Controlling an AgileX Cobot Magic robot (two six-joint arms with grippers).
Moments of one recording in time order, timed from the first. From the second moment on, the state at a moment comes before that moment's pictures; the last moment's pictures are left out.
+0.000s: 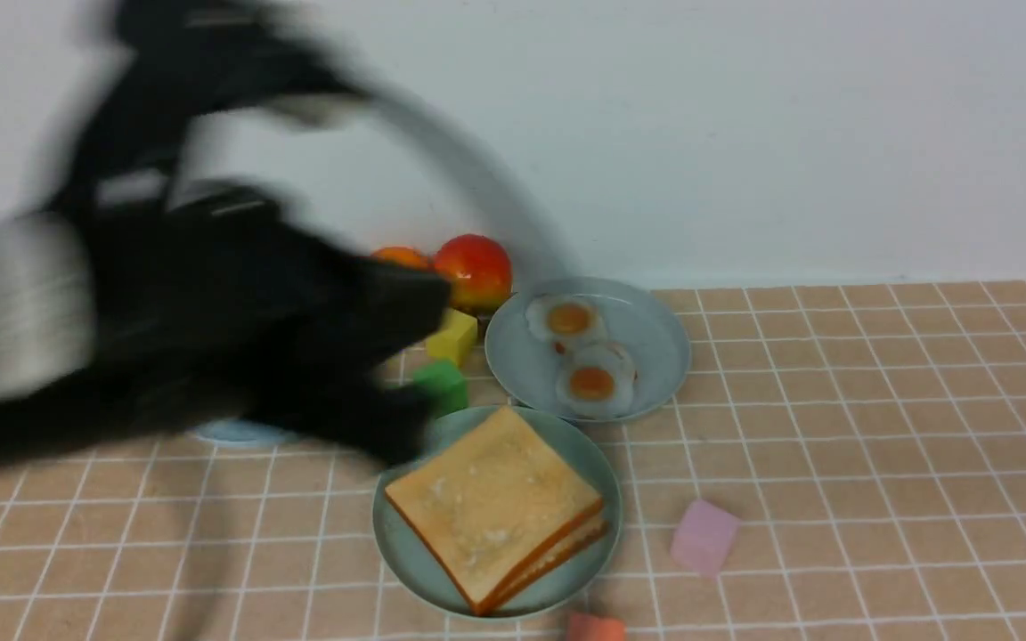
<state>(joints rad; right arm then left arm) 0.29 0.57 -0.87 0.29 1.02 -0.15 -0.80 0.94 -0.92 0.12 0.38 -0.22</state>
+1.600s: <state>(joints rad) 0.15 0.16 -0.30 -0.05 0.55 0.17 -0.80 0.37 -0.19 0.12 0.00 -0.31</state>
